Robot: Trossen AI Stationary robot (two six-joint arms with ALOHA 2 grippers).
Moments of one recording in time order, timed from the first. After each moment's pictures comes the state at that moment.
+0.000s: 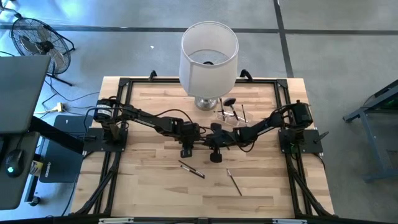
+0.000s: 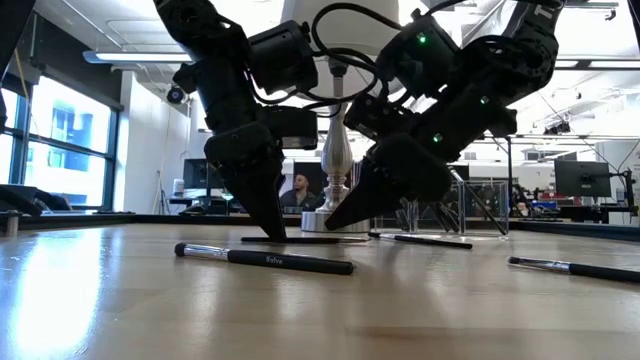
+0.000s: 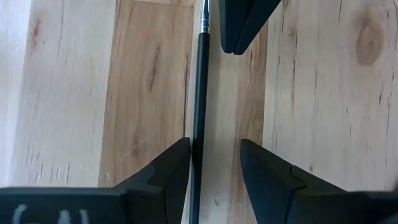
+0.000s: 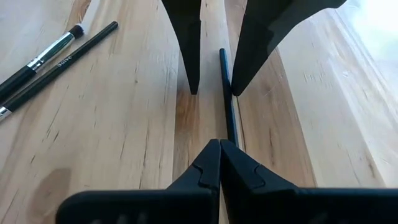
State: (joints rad) left arm -0.03 1.84 1.05 -0.30 0.05 -0.11; right arm 0.08 1.89 0.80 0.44 0.11 0.04
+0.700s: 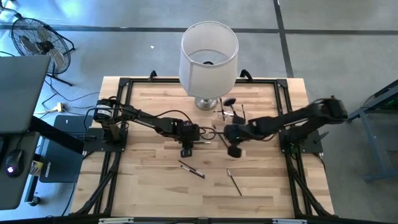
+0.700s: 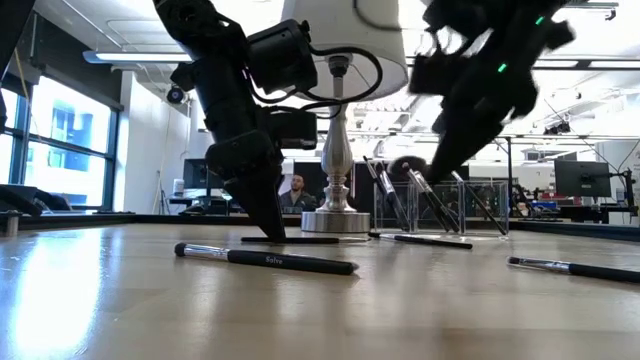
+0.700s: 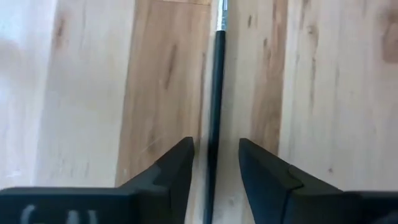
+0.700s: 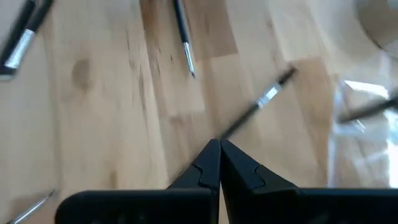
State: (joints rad) left arm -0.03 1.84 1.05 -0.31 -0.03 -0.11; right arm 0.11 1.44 0.80 -0.36 0.16 0.28
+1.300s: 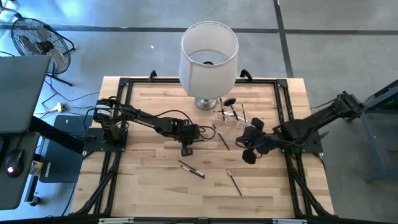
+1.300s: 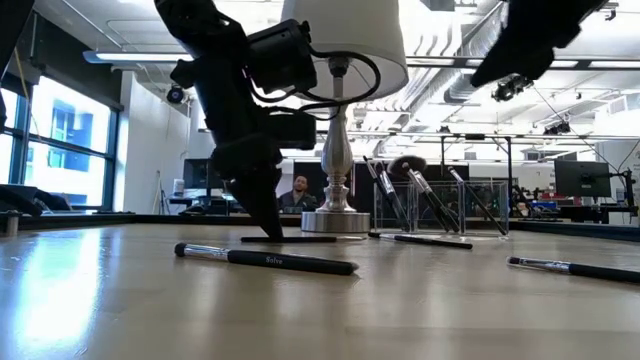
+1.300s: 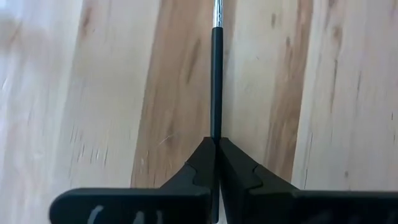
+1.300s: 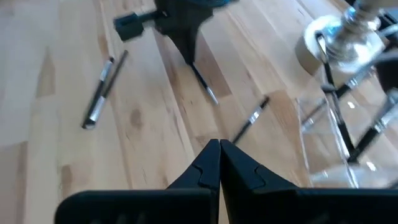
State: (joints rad) left arm -0.03 1.84 1.05 -0.34 -0.07 -0.16; right arm 0.41 1.11 0.80 -0.54 0.50 0.59
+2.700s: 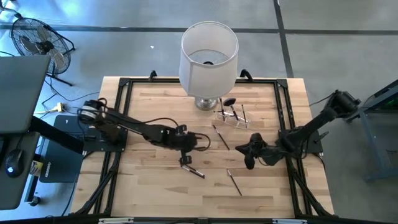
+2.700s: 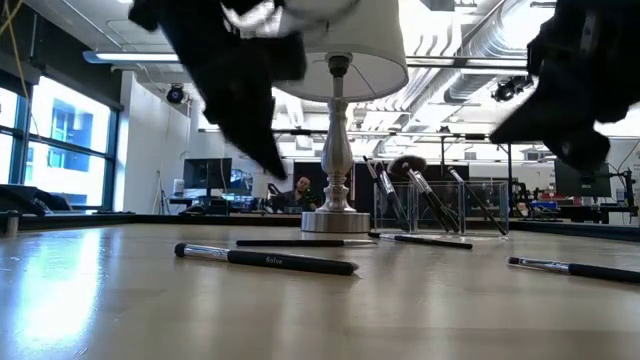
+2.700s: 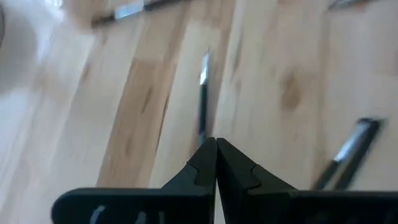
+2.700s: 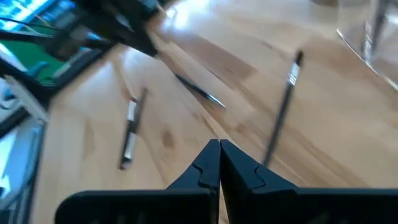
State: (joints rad) left arm -0.21 1.67 1.05 -0.33 -0.23 -0.33; right arm 0.59 1.16 0.33 0.21 0.71 1.03
